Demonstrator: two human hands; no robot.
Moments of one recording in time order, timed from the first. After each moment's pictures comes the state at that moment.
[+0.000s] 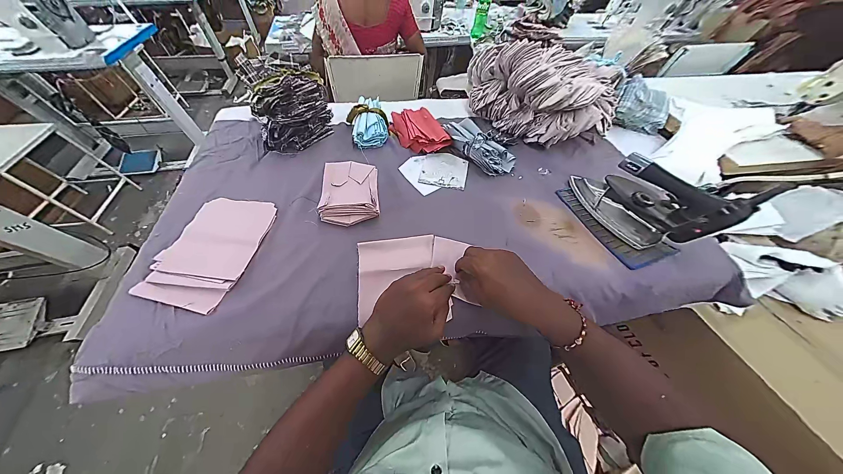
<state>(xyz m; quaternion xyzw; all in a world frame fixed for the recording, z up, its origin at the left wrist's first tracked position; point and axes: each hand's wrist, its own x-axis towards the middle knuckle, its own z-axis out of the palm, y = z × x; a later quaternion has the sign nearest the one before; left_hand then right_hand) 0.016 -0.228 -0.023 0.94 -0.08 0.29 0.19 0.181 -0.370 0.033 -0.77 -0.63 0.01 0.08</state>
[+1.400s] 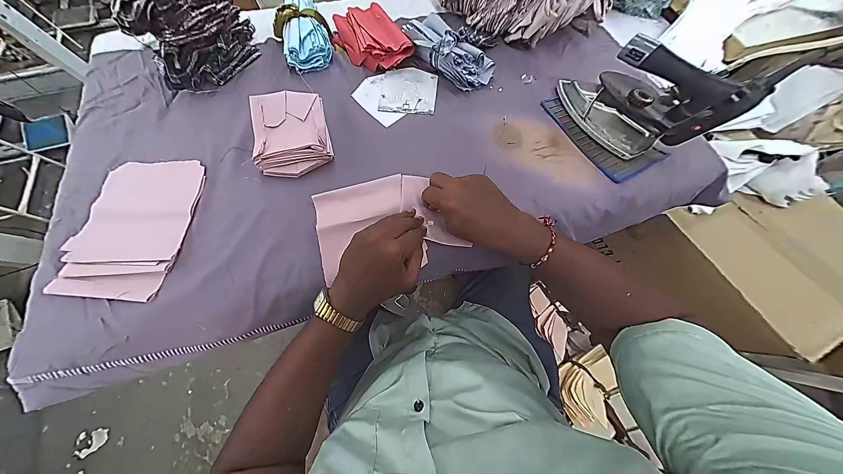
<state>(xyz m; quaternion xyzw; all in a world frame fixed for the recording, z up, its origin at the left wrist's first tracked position) 0.015 -0.231 -0.023 0.94 -0.05 0.27 0.20 0.198 -0.363 0.012 -0.74 -0.67 -0.05 0.09</state>
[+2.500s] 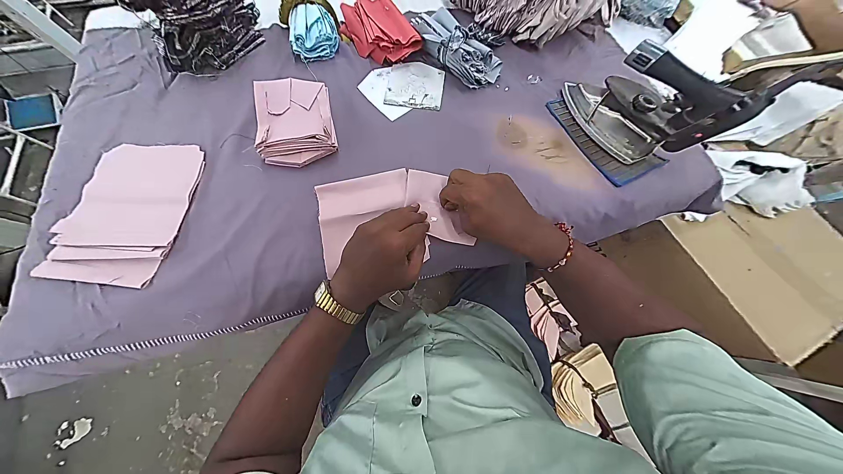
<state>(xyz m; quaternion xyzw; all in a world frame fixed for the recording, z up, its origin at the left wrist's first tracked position) 0.014 -0.230 -0.024 0.94 -0.05 0.28 0.21 0.202 -0.380 0.013 -0.75 -0.65 -0.05 0.12</state>
